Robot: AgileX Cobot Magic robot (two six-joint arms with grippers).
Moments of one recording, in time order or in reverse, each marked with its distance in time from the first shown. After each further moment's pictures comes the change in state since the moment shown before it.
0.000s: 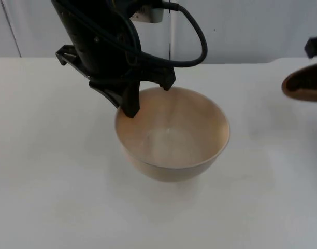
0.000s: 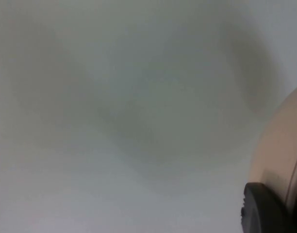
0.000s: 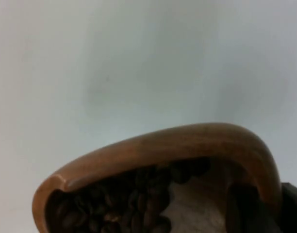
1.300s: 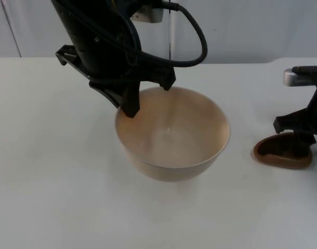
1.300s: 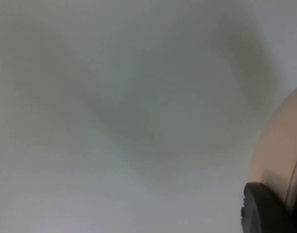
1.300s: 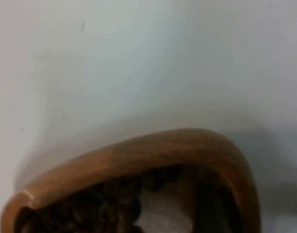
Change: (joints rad) right arm 0.000 0.326 0.118 0.002 -0.323 0.076; left arm 0.000 0.000 0.000 0.000 0.001 -0.002
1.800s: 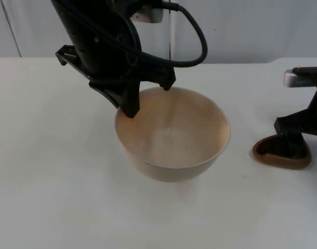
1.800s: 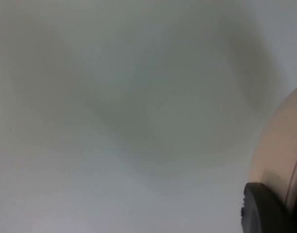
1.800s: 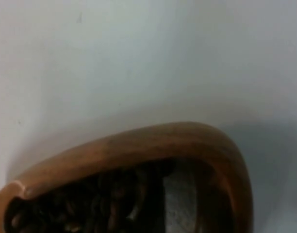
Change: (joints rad) right arm 0.000 0.000 0.000 0.000 0.010 0.000; left arm 0.000 0.000 0.000 0.000 0.000 0.000
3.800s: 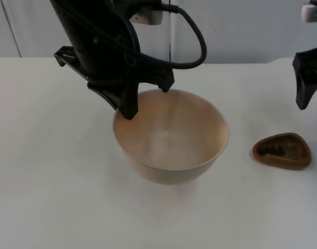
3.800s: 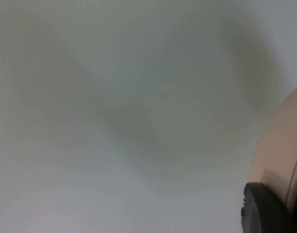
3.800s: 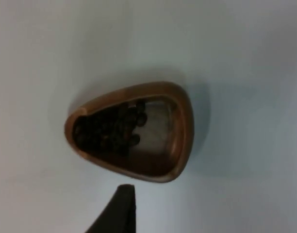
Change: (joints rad) right arm 0.021 -0.192 -0.205 0.022 0.452 -0.044; left arm 0.000 0.000 0.000 0.004 0.017 -0.002
